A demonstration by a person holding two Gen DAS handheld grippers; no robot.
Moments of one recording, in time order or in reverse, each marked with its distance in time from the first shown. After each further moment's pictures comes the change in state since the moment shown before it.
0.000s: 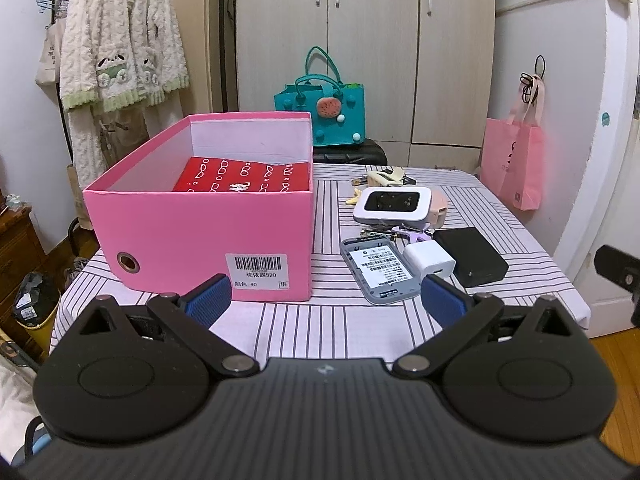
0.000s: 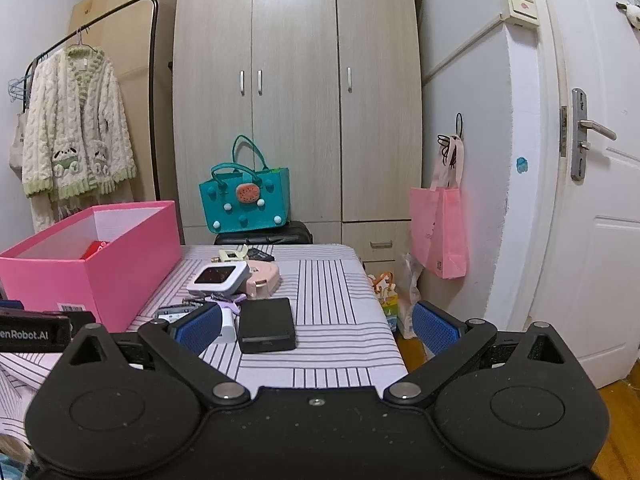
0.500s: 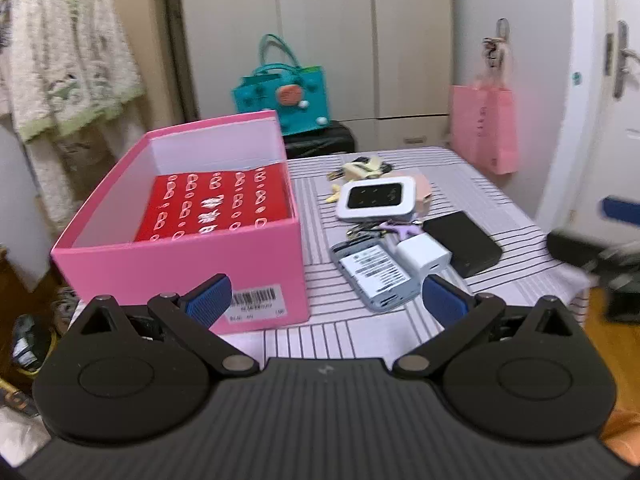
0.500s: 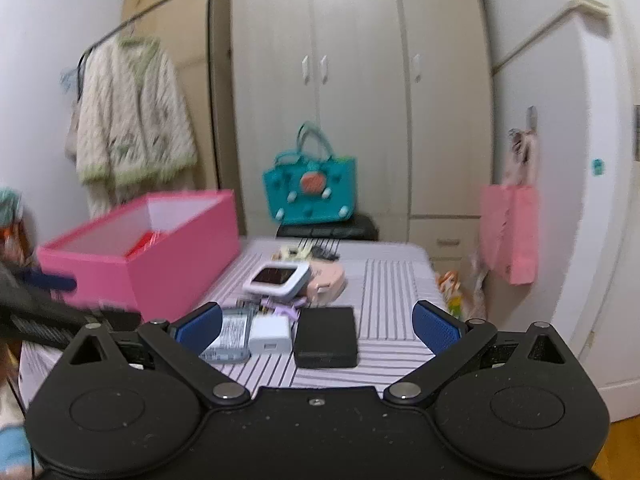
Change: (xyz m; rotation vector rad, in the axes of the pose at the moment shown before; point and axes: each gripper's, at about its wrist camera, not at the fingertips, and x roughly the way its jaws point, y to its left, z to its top) left arm 0.017 0.014 0.035 0.147 0.074 -0.116; right arm 0.050 0.012 0.013 -0.079 0.090 0.218
